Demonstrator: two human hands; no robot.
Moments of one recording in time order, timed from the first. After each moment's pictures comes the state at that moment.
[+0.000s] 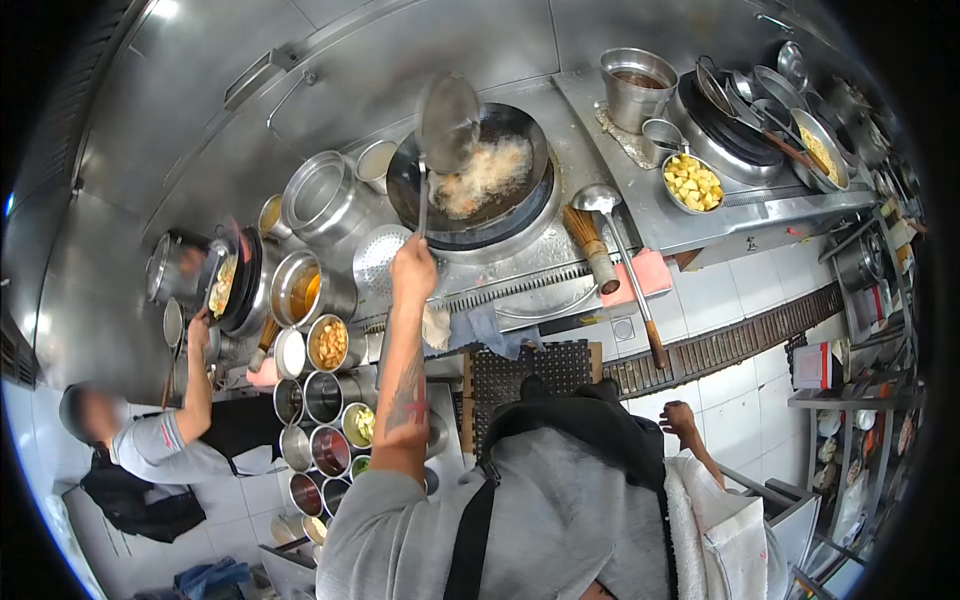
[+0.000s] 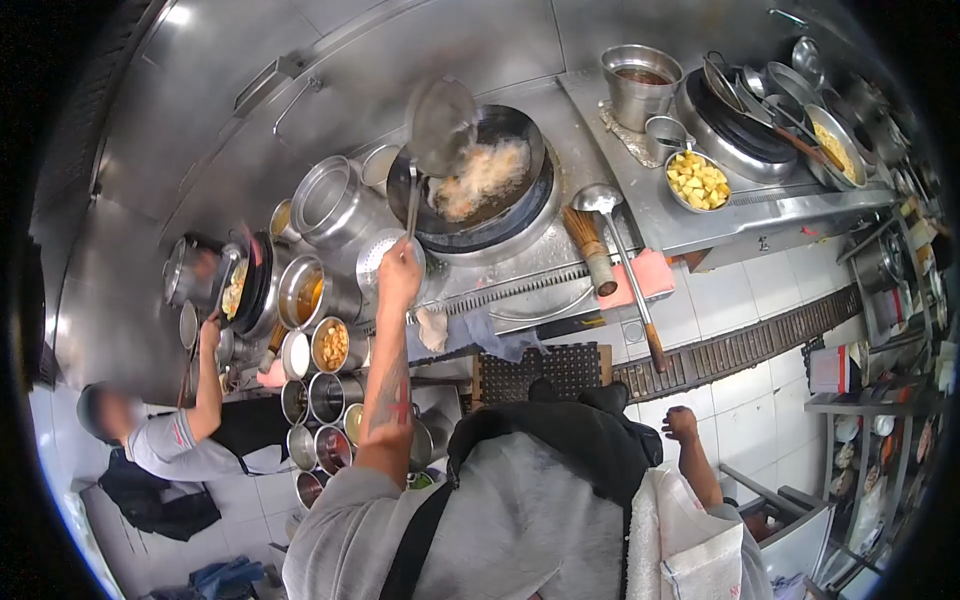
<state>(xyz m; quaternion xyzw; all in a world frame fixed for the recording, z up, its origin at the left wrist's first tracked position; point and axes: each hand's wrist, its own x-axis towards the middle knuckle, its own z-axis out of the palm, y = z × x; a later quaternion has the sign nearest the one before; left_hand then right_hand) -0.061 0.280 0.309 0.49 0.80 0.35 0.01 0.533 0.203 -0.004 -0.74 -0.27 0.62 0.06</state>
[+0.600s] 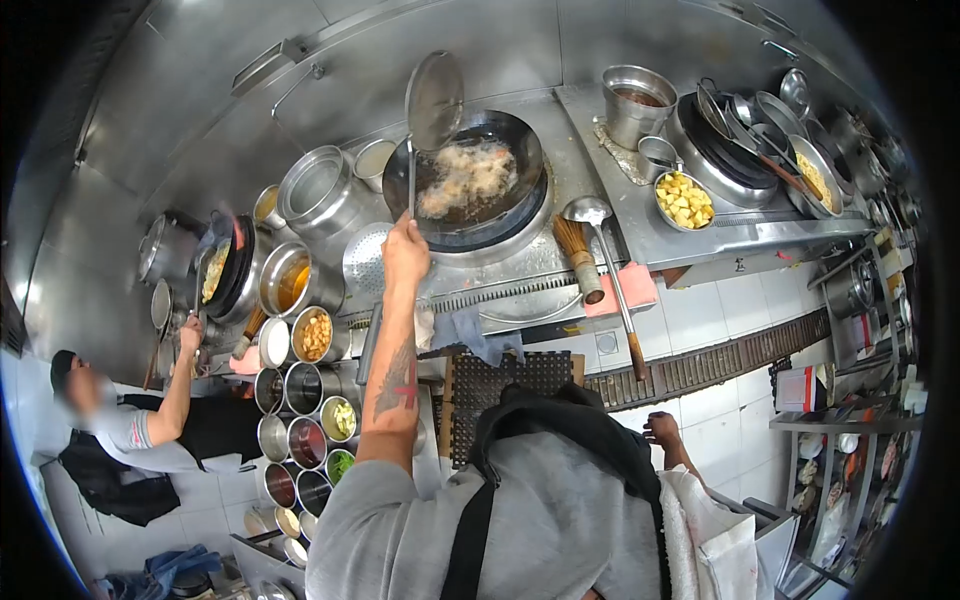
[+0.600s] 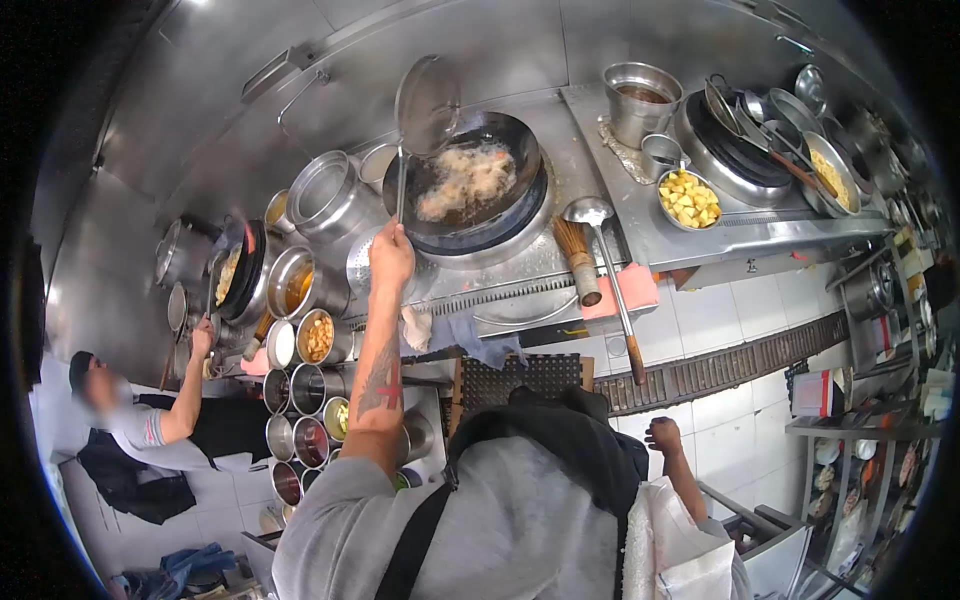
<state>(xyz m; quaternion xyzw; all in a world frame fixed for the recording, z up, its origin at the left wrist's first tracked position) -0.055 0.308 0.314 0.44 0.79 0.42 0.00 0.545 0.212 -0.002 -0.72 -0.28 0.63 0.07</state>
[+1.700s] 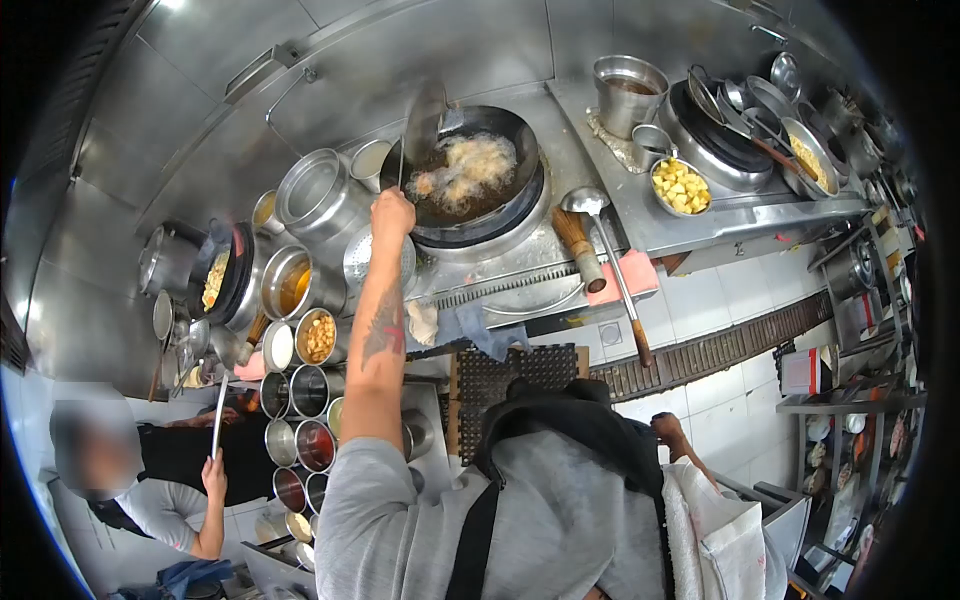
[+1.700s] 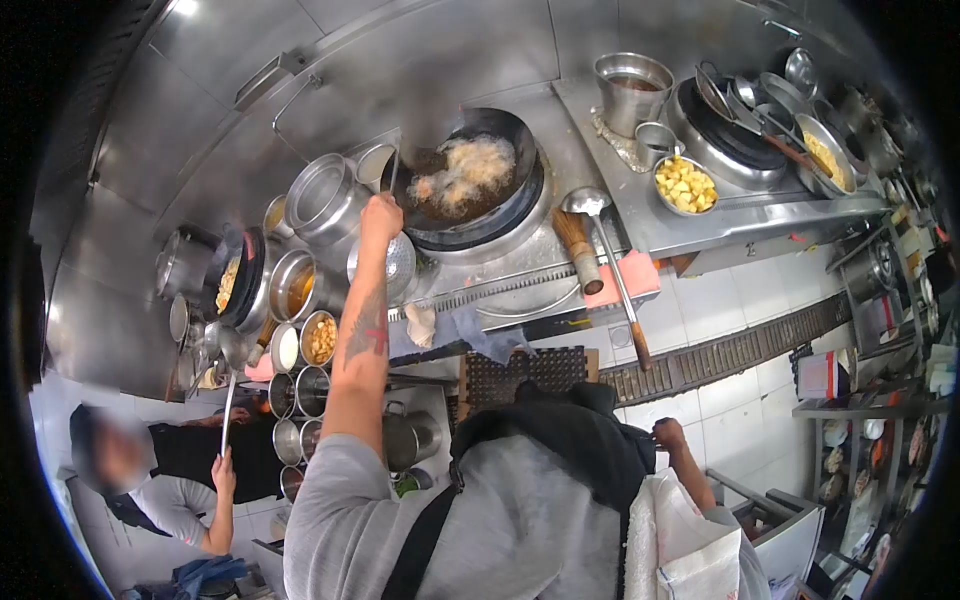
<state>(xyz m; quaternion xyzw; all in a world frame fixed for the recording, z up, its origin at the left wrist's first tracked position) -0.121 0.360 0.317 0.48 0.84 0.24 -0.05 0.586 0.184 -0.063 -0.46 -0.79 0.37 -0.16</state>
